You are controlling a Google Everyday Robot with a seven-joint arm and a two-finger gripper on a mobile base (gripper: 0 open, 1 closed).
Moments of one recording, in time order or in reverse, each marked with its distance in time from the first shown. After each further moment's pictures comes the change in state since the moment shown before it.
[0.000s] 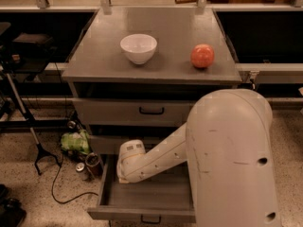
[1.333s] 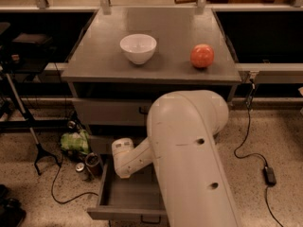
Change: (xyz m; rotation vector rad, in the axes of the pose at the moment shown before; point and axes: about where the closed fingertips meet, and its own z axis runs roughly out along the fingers) arm 0.018 -0.024 0.069 0.004 0.140 -0.071
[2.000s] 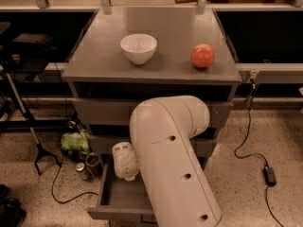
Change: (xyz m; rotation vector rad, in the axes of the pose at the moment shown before) arm 0.027 0.009 0.054 -0.039 0.114 -0.038
